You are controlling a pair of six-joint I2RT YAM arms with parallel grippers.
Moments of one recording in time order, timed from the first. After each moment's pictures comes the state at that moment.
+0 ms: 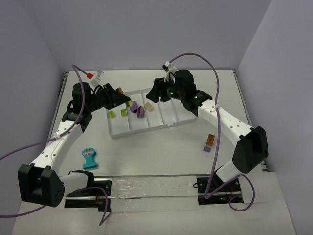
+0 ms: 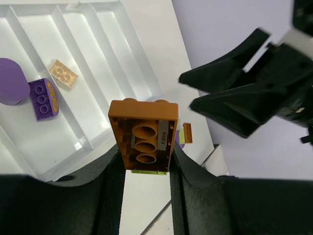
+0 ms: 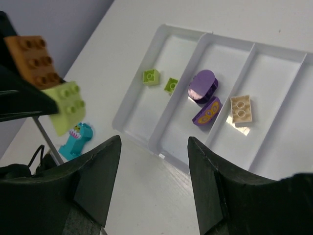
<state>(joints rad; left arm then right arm) -0.22 1.18 0.94 -0.06 0.59 -0.73 0.57 1.53 1.30 -0.14 -0.33 0.38</state>
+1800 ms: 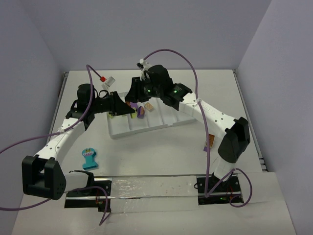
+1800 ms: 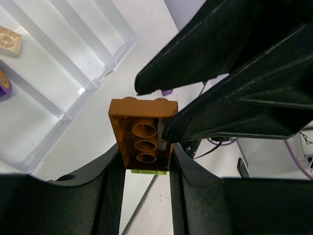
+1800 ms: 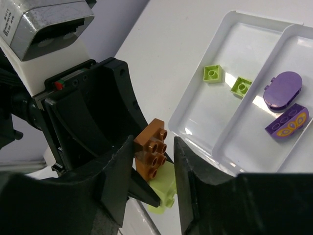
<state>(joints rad) -0.22 1.26 0.92 -0.09 0.92 -0.54 0.77 1.73 1.66 -0.34 -0.28 0.52</state>
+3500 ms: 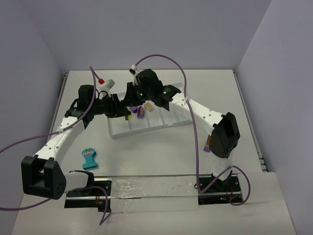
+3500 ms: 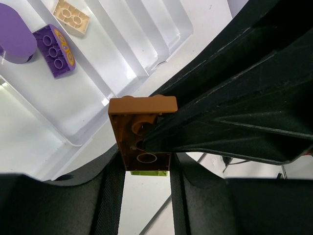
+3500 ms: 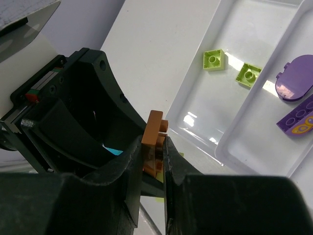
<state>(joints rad) -0.22 1.26 0.96 -0.32 0.72 -0.36 0.81 1.85 1.72 -0.36 -0.26 0.54</state>
